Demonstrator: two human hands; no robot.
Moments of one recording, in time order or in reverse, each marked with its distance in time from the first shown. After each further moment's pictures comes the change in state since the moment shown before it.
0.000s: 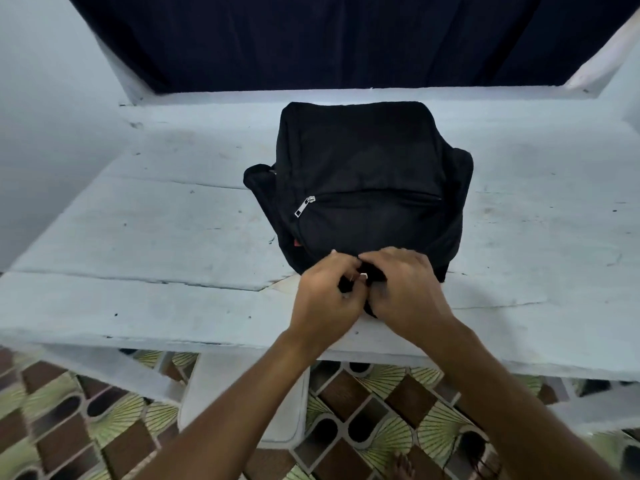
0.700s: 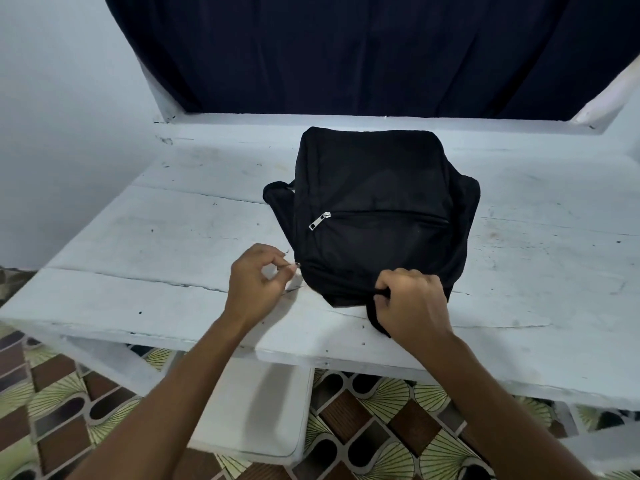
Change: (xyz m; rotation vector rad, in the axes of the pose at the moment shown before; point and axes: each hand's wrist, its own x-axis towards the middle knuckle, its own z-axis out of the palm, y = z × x) left_hand 0.009 -0.053 -0.086 0.038 0.100 -0.363; right_hand -0.002 0.002 0.009 -0.132 0.120 0.040
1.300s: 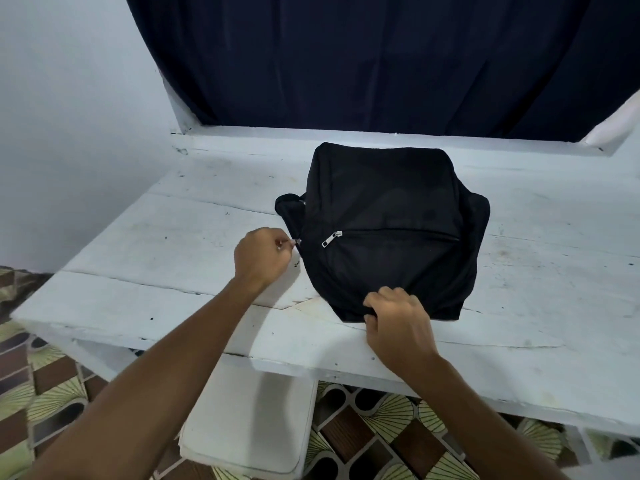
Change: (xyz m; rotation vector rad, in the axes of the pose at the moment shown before) left_hand 0.065 0.000 -0.002 0.461 -0.005 -0.093; right_hand -0.004 -0.018 0.024 -0.023 -0.009 -0.137
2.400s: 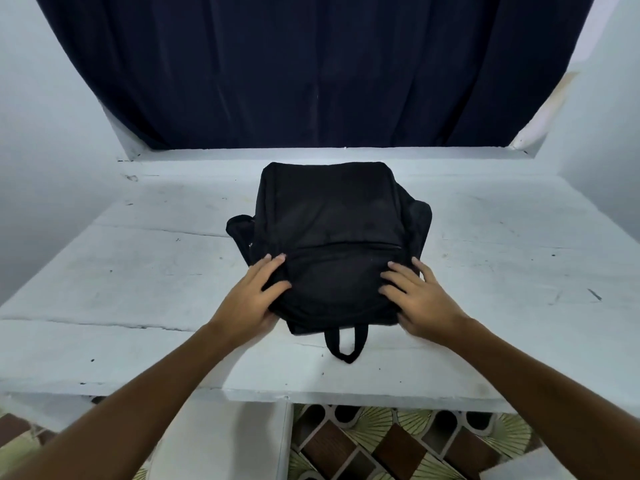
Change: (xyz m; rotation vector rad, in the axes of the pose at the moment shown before) left_hand -0.030 0.001 0.040 0.145 -0.178 0.849; right_hand 0.015 0.149 -0.040 -0.298 -0.280 -0.339
